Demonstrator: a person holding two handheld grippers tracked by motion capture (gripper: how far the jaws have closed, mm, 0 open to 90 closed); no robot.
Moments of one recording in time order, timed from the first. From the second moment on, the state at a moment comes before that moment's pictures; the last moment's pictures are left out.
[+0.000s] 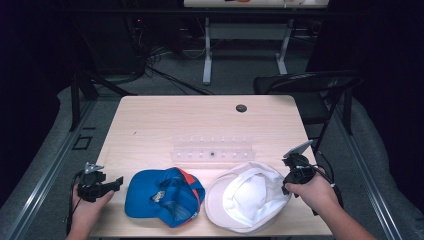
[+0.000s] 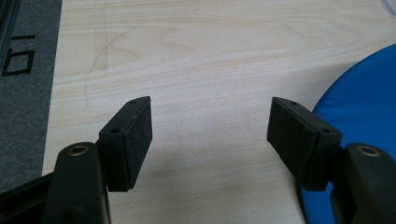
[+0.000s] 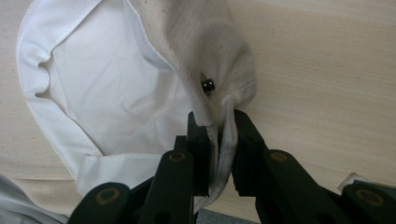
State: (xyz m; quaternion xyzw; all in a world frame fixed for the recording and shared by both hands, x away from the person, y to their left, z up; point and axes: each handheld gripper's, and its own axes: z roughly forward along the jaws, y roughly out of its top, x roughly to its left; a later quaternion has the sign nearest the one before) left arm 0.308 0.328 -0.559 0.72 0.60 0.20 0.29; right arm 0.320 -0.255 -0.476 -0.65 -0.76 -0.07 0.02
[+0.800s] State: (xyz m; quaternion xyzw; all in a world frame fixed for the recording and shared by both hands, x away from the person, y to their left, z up) left arm 0.308 0.329 -0.556 0.71 0.60 0.20 0.30; right arm 0.345 -0.238 -0.426 -0.65 -0.76 -0.07 0.02
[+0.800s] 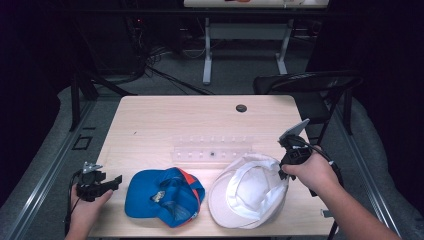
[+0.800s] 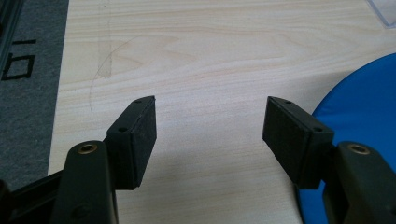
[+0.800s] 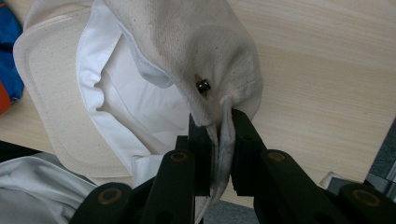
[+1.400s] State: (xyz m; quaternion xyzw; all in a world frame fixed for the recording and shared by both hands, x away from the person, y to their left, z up) left arm 0.308 0.329 -0.558 0.72 0.60 0.19 0.29; right arm 0.353 -0.223 -0.392 -0.65 -0.76 -0.02 0.04
